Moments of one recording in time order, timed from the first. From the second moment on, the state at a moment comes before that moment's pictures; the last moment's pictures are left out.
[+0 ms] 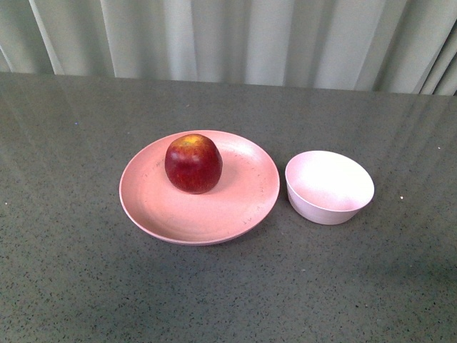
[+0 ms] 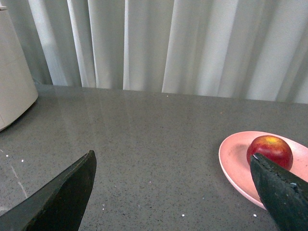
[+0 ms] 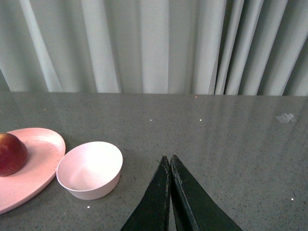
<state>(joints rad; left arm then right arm) 0.00 0.02 0.01 0.00 0.00 0.00 0.00 0.34 0.02 0.34 0.00 0.00</state>
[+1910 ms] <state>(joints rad) -0.25 1.20 0.41 0.28 0.30 -0.29 0.00 0.01 0.02 0.00 0.00 0.00</state>
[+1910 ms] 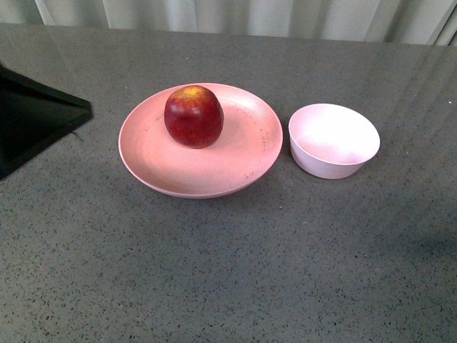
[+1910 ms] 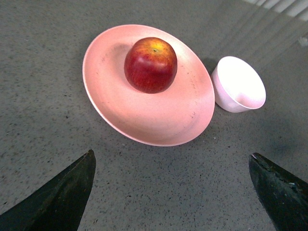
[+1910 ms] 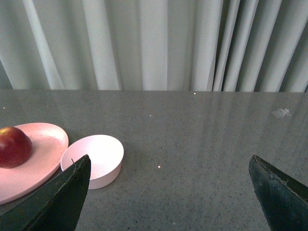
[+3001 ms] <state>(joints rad) -0.43 2.00 1.01 0.32 0.12 -0.25 0.00 0.01 0.02 0.00 0.00 0.00</state>
